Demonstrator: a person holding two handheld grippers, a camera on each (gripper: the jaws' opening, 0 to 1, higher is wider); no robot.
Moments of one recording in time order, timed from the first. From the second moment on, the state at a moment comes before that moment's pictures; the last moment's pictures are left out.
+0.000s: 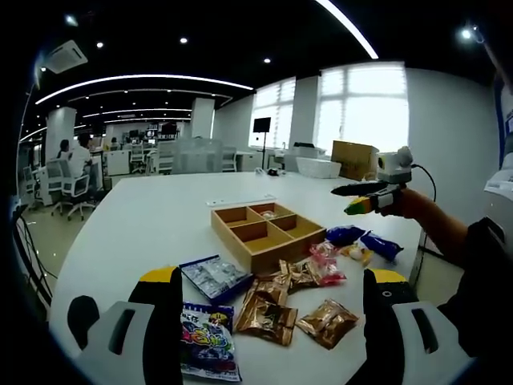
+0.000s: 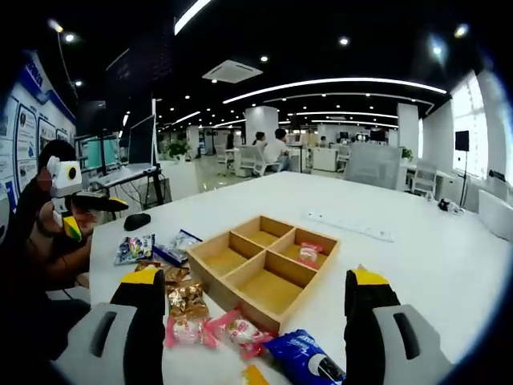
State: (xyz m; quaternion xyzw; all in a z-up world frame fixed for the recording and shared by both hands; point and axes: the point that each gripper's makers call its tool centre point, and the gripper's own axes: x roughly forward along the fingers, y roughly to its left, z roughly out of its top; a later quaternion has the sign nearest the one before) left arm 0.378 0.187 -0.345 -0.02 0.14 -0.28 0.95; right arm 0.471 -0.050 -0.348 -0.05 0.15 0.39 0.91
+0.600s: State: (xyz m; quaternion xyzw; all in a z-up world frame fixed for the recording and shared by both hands) left arm 0.378 0.185 -0.348 -0.02 0.14 -0.29 0.95; right arm 0.404 -0.052 -0.353 -0.04 0.16 0.42 0.89
